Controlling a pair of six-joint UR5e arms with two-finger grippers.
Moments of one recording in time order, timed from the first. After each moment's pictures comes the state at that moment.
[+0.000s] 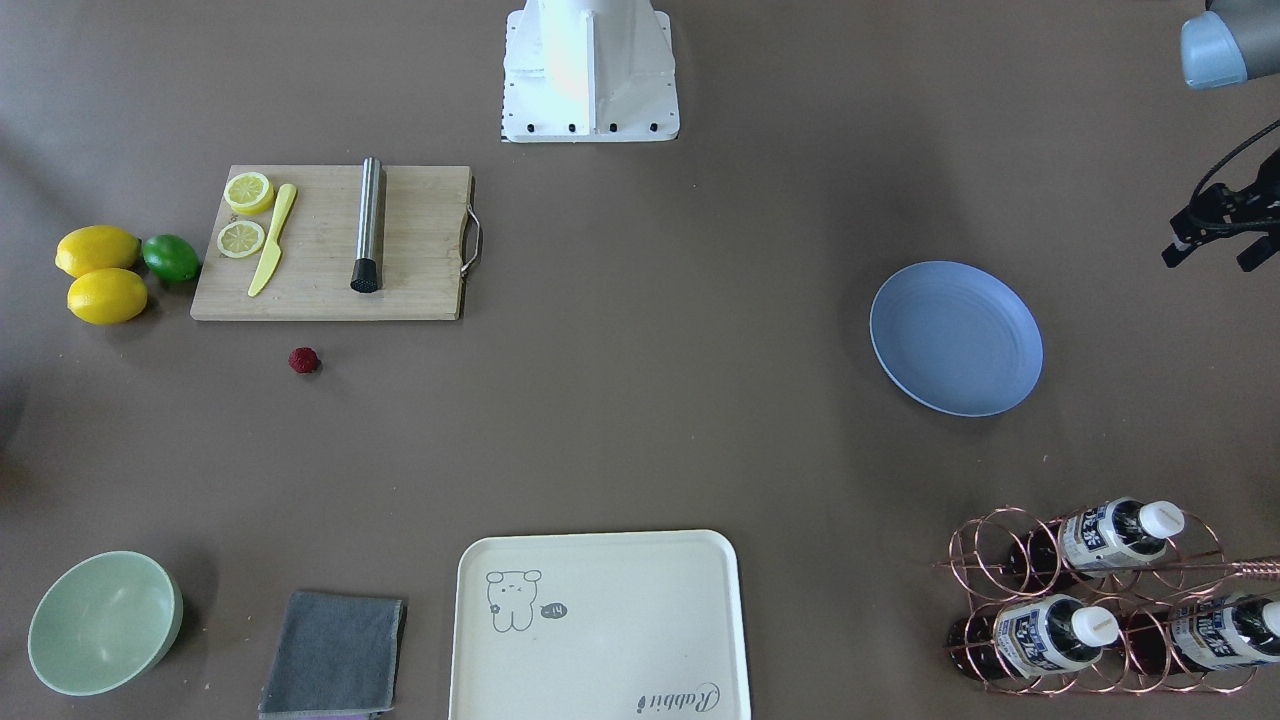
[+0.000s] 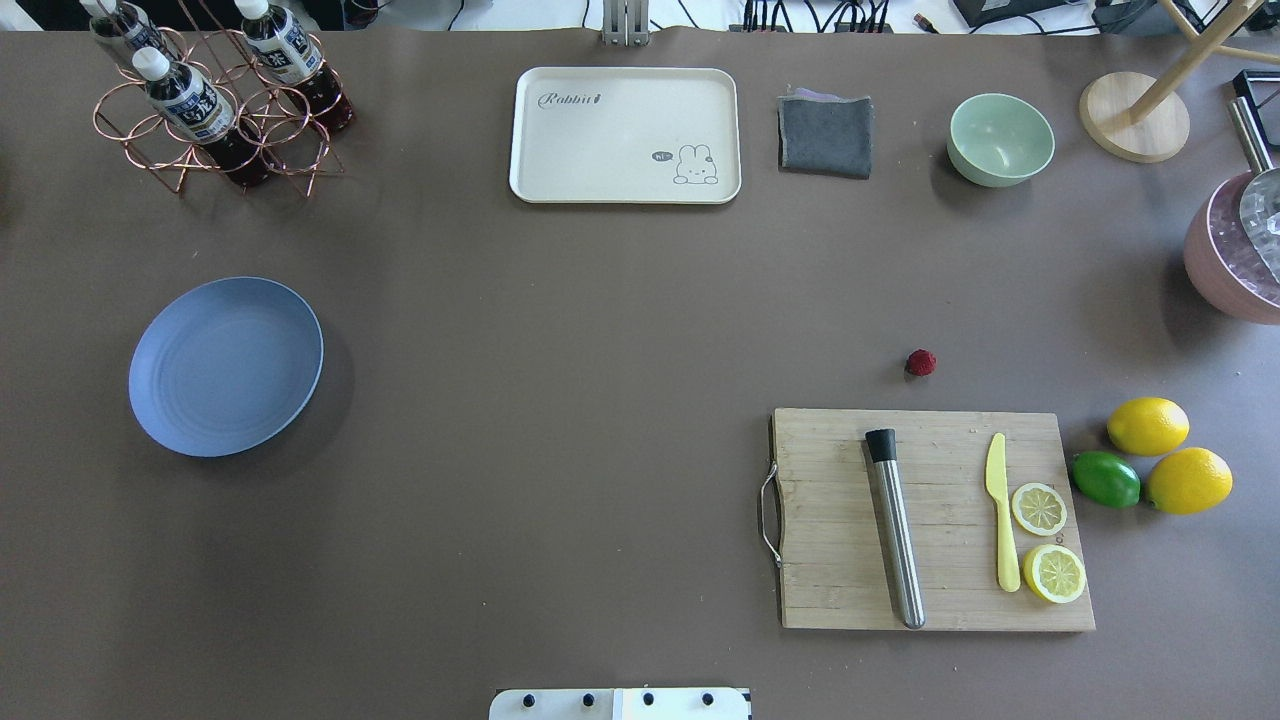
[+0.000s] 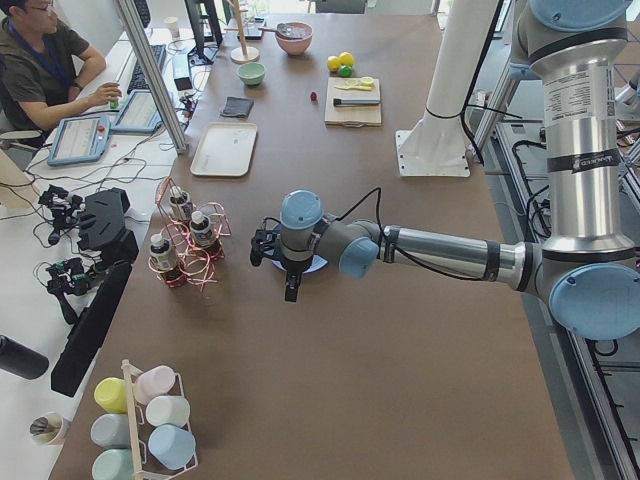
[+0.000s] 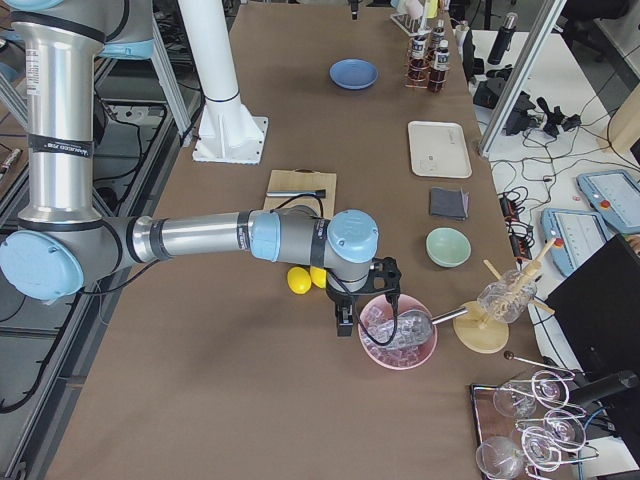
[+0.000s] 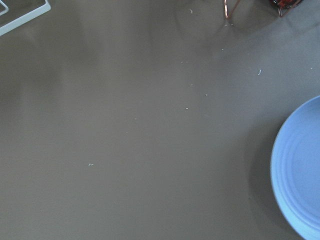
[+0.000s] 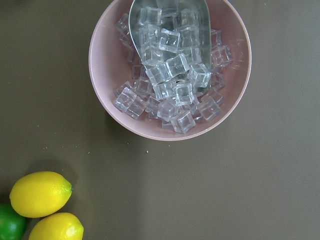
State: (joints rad) left arm -1.23 -1.42 -1.82 -2.00 -2.29 -0.57; right arm 1.63 -1.65 1.80 -1.78 2.38 -0.17
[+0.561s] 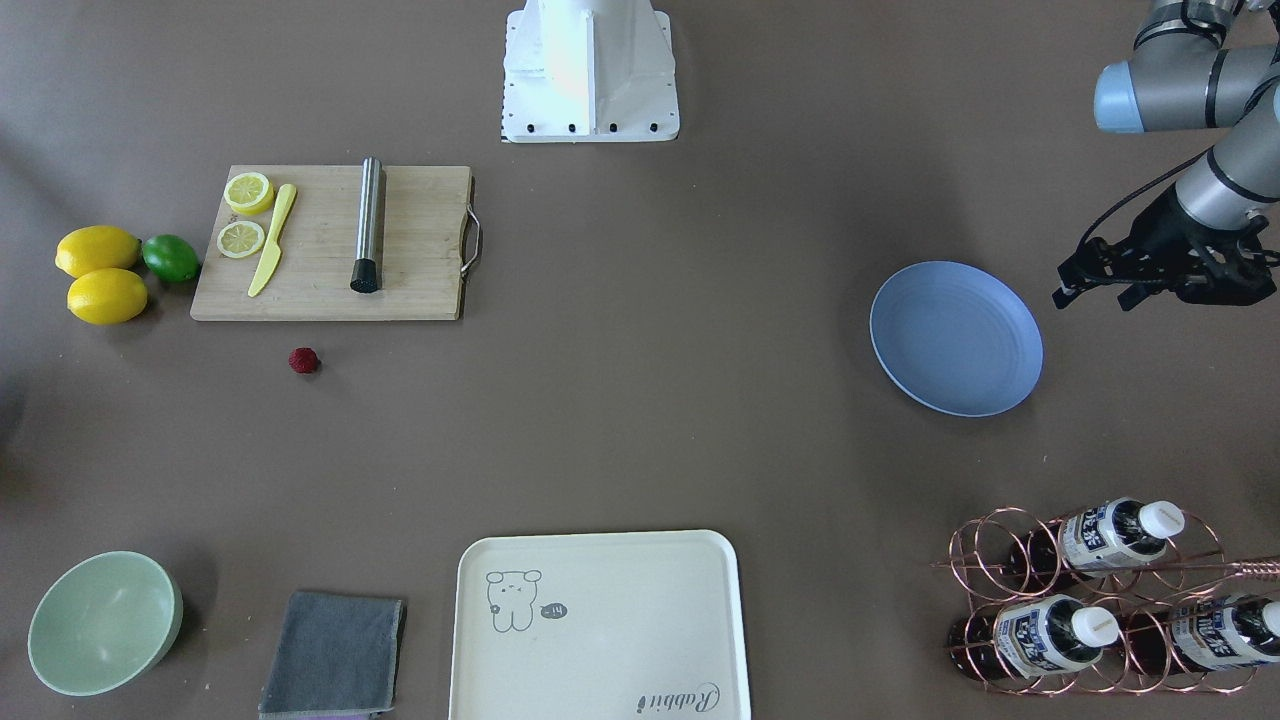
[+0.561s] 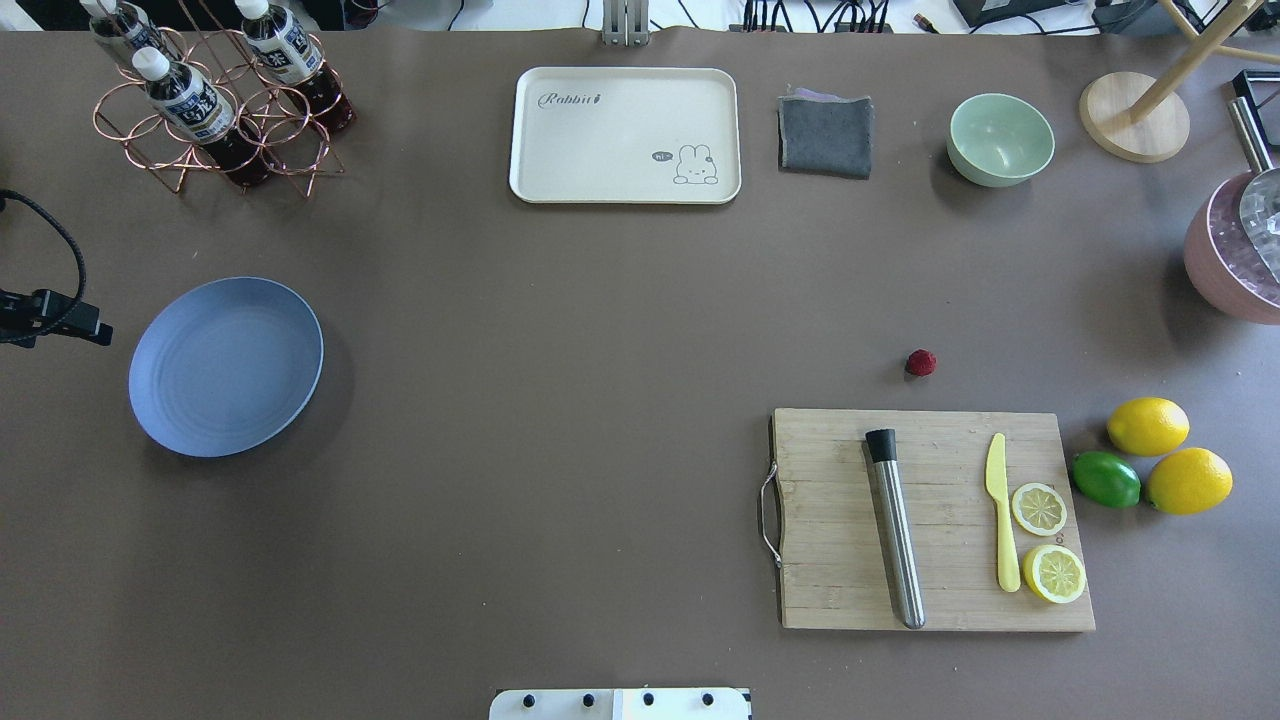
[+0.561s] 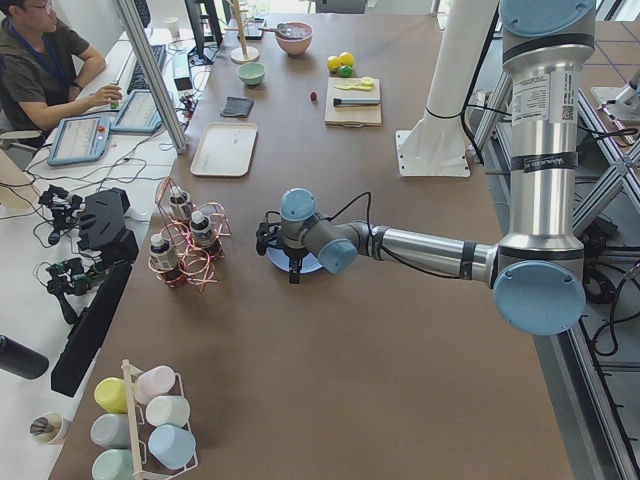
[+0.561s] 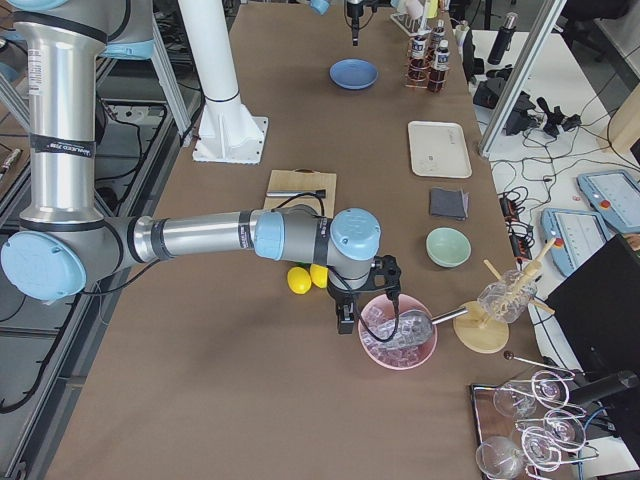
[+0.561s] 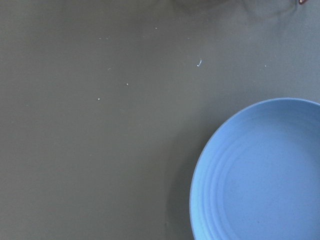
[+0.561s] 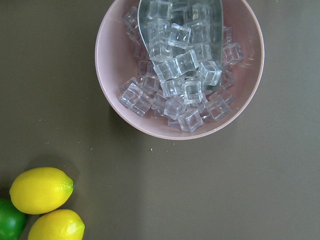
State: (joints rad) left arm -1.06 -1.53 -1.66 -2.18 -2.25 -0.78; right arm 1.60 -1.65 1.80 -1.78 2.37 -0.17
